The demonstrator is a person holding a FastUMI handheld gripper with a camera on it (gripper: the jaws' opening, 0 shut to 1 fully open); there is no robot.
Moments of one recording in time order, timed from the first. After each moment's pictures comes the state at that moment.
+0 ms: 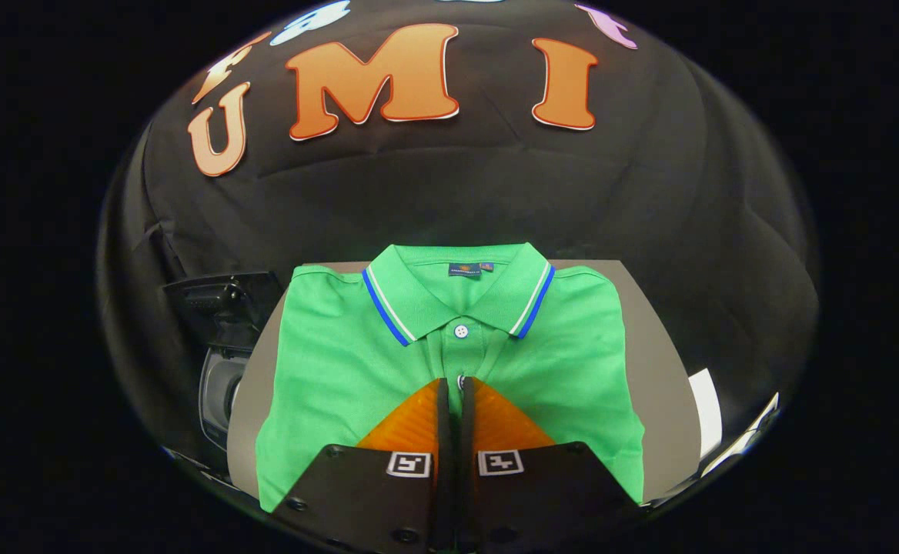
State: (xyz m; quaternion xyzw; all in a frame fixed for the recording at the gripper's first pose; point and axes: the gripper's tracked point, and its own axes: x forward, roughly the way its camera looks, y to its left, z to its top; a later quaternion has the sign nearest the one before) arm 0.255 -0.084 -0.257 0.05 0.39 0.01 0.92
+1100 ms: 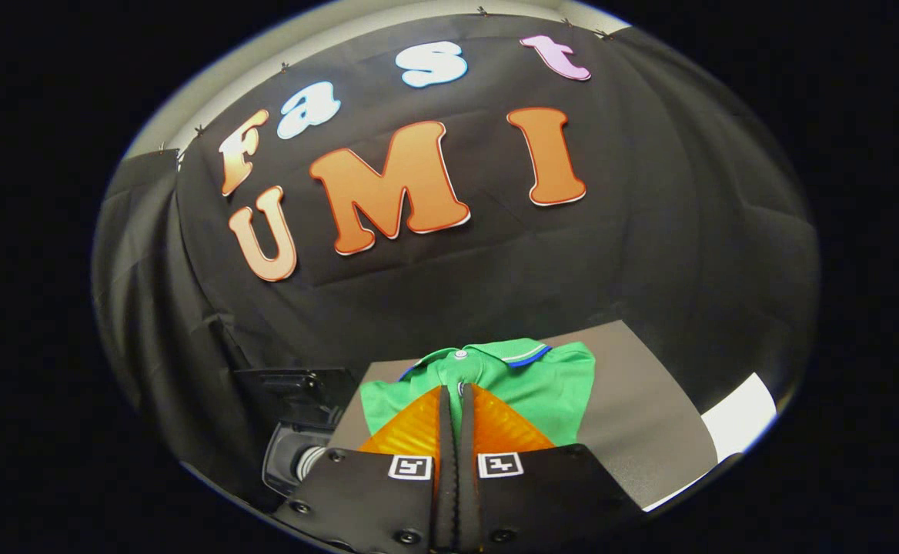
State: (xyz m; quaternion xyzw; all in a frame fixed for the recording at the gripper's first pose) arm 0.235 -0.086 -0.150 0.15 0.19 0.08 0.97
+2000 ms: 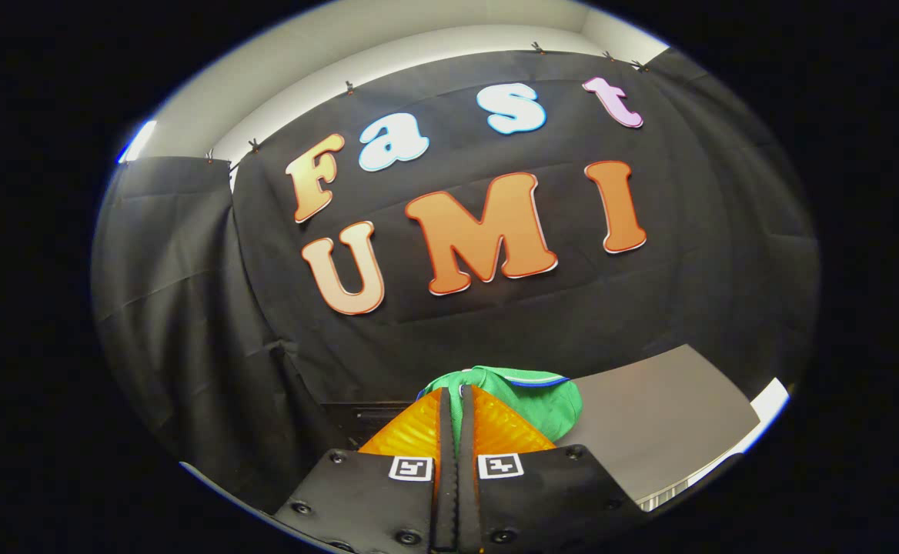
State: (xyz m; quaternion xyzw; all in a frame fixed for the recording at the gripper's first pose) arm 0.167 0.116 -0.043 0.15 0.12 0.13 0.97
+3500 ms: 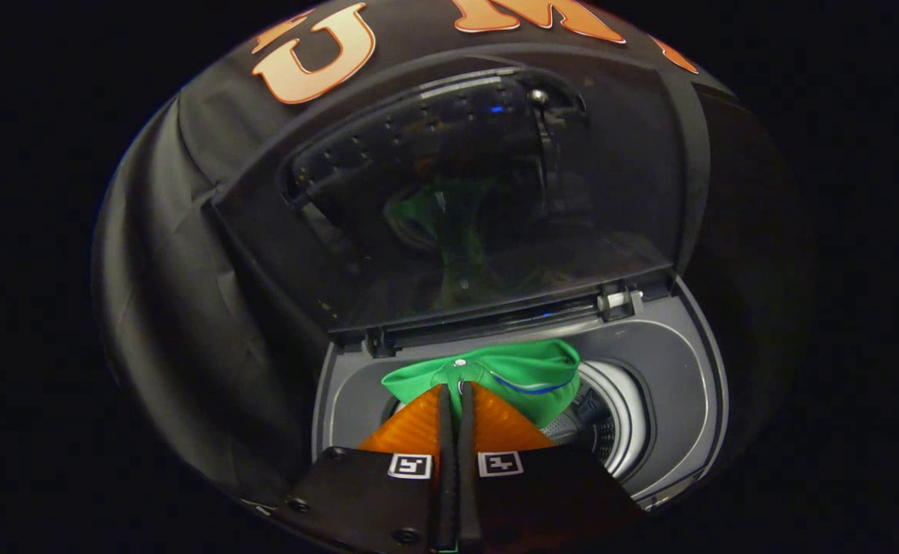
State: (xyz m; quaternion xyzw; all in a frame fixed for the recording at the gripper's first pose) arm 0.261 0.384 -0.445 0.15 0.42 0.13 0.89
